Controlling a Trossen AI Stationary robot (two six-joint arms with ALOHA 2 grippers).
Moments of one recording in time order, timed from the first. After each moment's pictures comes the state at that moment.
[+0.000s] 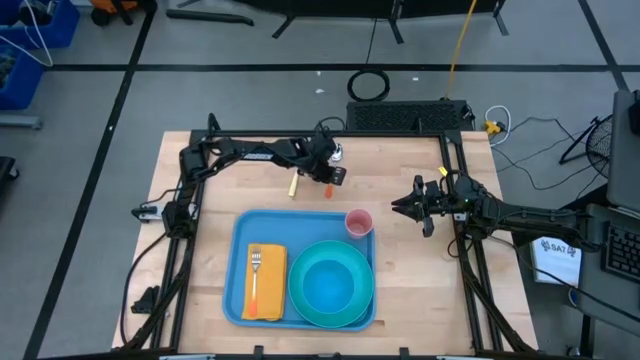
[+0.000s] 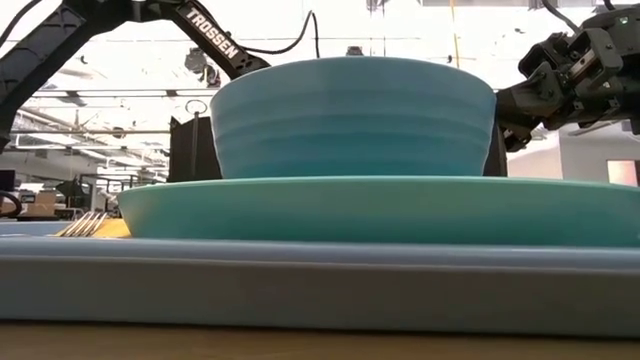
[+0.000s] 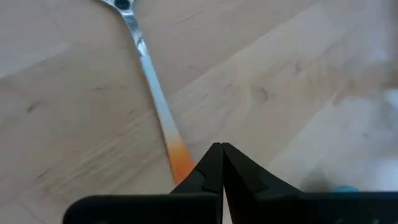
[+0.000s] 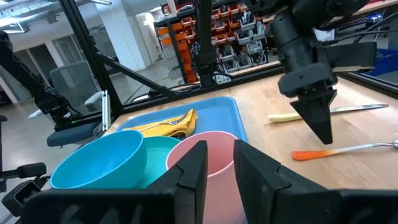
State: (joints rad) left arm 0.42 2.10 1.45 -0.33 0.25 -0.74; right arm -0.33 0.41 0.02 0.36 -0.37 0.25
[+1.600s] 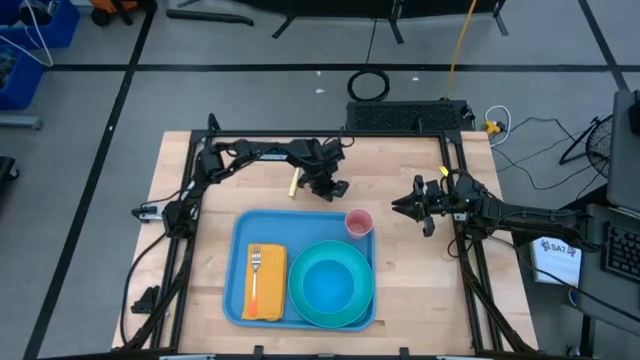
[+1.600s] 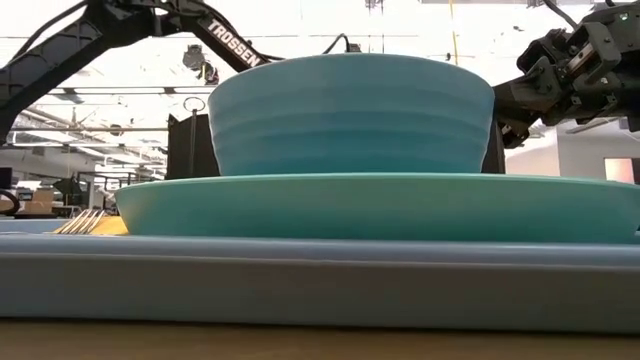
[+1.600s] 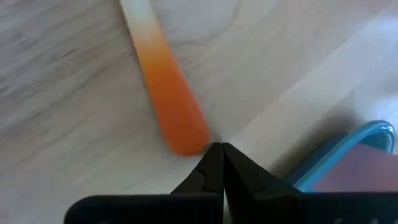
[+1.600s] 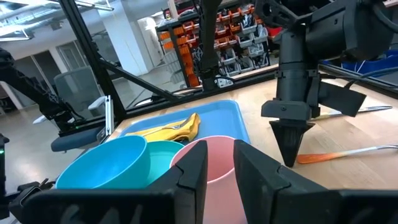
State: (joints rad) left arm 0.39 2.27 1.66 -0.67 0.46 -0.71; right arm -0.33 0.41 0.02 0.37 -0.37 0.27
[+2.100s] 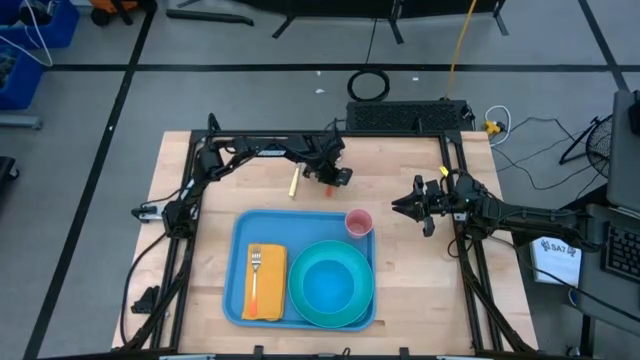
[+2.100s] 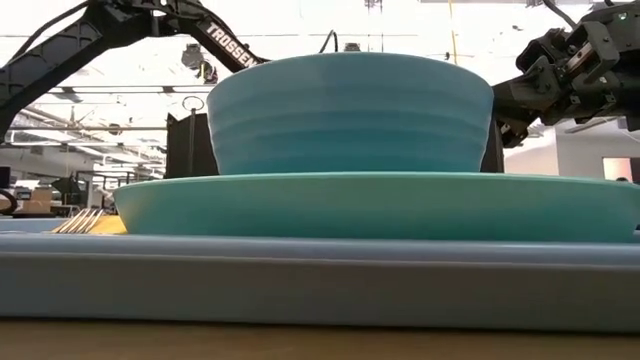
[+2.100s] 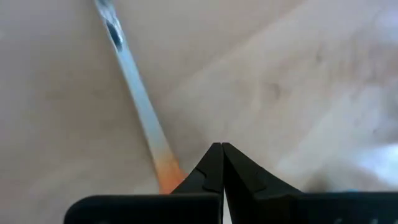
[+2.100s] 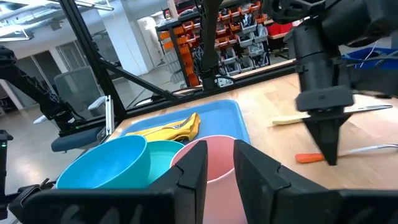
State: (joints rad) left arm 0.43 2.25 1.66 -0.50 0.38 -0.74; right arm -0.32 0.41 0.02 0.37 -0.37 0.28
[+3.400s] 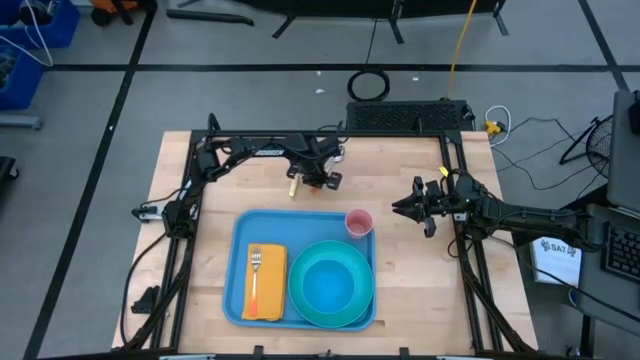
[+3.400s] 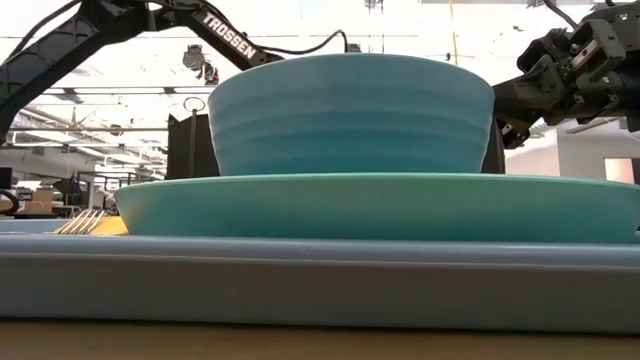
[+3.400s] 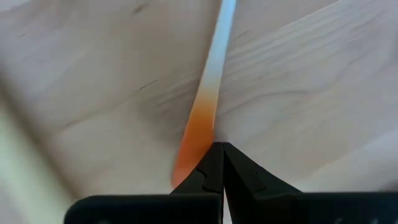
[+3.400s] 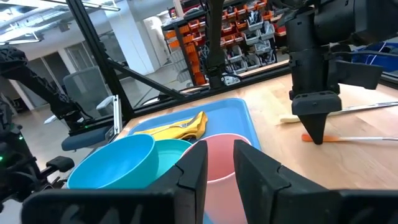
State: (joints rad) left arm 0.42 2.25 1.66 -0.89 0.17 -0.78; right arm -0.32 0.41 0.02 0.37 -0.40 0.30
